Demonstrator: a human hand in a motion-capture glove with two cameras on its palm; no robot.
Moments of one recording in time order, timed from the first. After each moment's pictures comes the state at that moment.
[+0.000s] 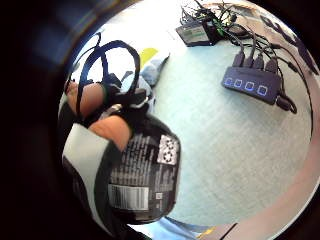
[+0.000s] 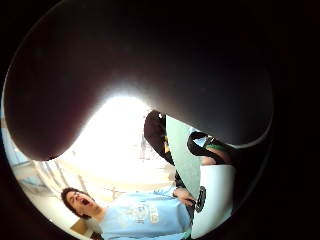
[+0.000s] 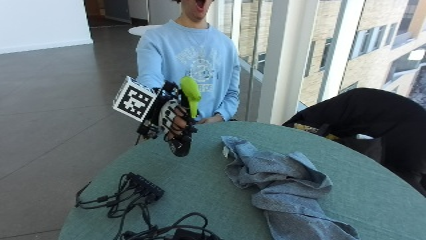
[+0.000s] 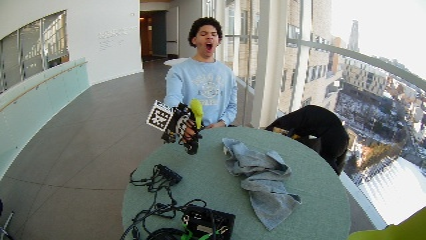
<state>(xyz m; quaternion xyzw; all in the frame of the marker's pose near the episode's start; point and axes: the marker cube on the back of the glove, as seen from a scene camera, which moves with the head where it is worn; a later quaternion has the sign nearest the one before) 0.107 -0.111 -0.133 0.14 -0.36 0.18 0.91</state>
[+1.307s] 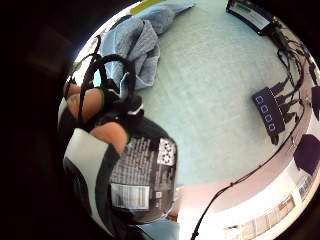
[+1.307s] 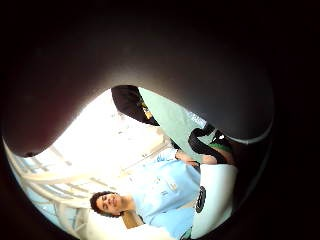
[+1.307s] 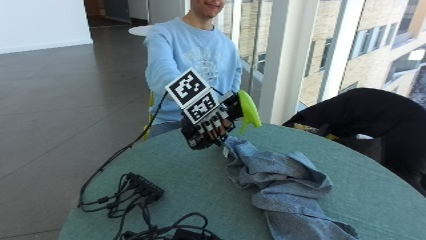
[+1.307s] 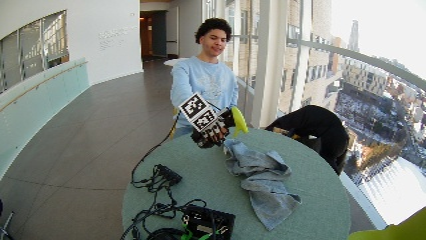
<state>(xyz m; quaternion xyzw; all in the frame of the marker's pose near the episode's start) 0.049 -0.204 -0.132 -0.19 -0.22 0.14 0.94</state>
